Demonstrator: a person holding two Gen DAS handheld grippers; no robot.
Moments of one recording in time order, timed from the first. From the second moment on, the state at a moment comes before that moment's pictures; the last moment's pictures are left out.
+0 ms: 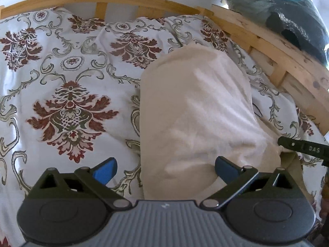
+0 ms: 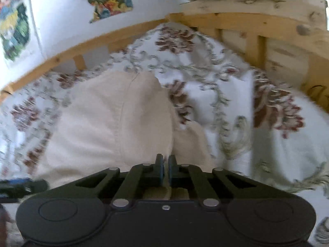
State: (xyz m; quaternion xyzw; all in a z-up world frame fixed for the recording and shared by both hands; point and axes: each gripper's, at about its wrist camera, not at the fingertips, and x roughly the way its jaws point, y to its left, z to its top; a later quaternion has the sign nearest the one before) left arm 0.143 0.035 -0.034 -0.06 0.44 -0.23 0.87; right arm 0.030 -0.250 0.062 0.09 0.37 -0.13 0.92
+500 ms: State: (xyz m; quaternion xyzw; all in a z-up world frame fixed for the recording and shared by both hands) left arm 0.157 0.029 -0.047 -0.04 0.45 -0.24 0.86; right arm 0.059 -0.227 0.090 0.00 0.25 -0.13 0.96
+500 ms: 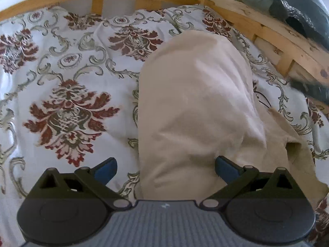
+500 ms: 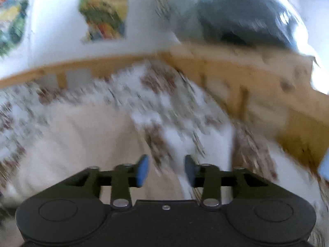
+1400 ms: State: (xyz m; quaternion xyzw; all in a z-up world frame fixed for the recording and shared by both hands) left arm 0.174 0.064 -0.043 -0.10 0.41 -0.26 0.86; right arm 0.174 -0.206 0.036 -0.10 0.25 0.04 0.96
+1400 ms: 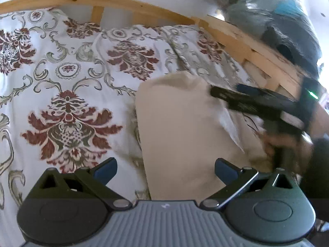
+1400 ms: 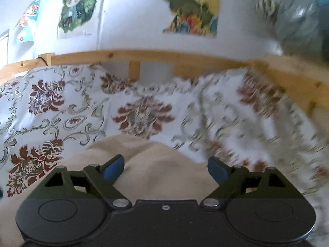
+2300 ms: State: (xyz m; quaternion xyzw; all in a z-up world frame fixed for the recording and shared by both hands) left arm 0.164 0.065 -0.051 -0.15 0.45 -0.26 0.84; right arm 0.081 -0.276 0.093 0.03 0.35 -0.06 0.93
